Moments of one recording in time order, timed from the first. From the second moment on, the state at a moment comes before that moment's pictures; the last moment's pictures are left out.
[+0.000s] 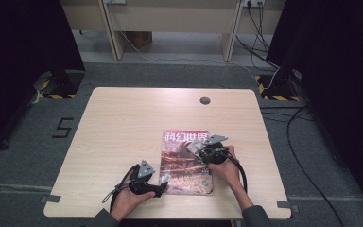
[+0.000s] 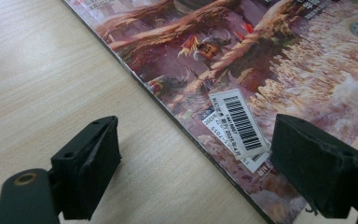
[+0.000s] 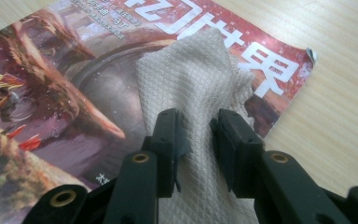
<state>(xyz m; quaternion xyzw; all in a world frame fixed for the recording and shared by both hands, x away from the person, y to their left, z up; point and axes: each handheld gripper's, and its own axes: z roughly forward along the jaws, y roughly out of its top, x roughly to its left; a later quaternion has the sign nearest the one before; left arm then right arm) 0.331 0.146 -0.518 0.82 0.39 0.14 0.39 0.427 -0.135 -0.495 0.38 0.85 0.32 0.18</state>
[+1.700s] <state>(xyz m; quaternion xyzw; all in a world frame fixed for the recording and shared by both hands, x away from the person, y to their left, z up) 0.328 0.145 -0.518 0.82 0.39 0.16 0.39 0.499 -0.147 -0.501 0.43 0.81 0.32 0.24</state>
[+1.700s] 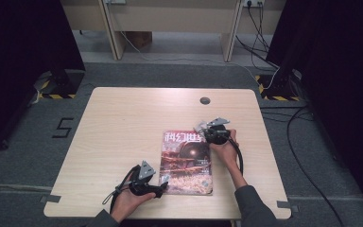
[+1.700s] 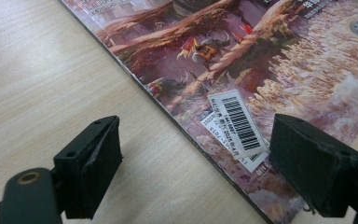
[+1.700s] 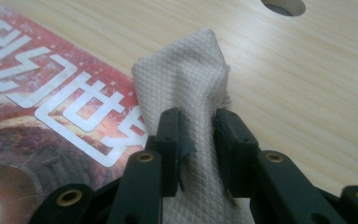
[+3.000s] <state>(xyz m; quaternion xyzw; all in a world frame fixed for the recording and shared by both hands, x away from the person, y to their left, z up) 0.327 0.145 -0.518 0.82 0.39 0.16 0.39 0.505 -0.036 -0.498 0.34 0.86 0.31 0.21</state>
